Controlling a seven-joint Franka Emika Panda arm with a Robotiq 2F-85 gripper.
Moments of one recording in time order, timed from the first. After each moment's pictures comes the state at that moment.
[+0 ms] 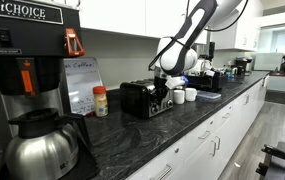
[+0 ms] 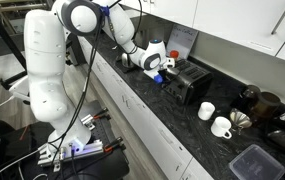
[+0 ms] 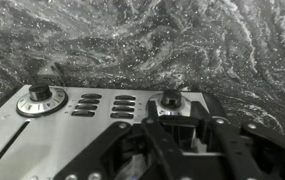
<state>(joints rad) 0.08 0.41 -0.01 -2.14 -0.10 2.81 0.02</state>
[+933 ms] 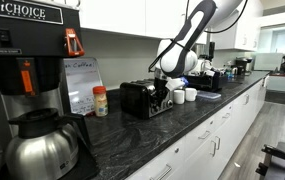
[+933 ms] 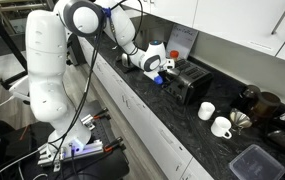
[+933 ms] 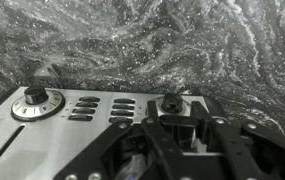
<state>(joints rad) 0.08 0.42 -0.01 -2.14 -0.10 2.82 0.01</state>
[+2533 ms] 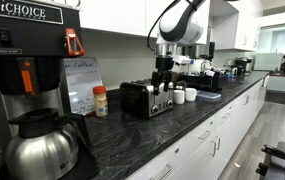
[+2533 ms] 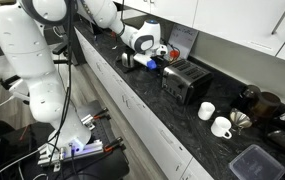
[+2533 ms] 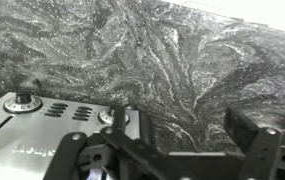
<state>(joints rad) 0.03 0.13 0.11 -2.20 0.05 2.43 -0.19</state>
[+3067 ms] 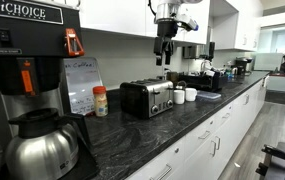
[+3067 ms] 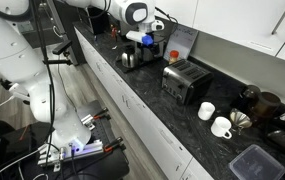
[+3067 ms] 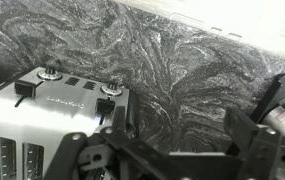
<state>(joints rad) 0.06 -0.09 0.11 -2.12 0.03 2.14 -0.22</state>
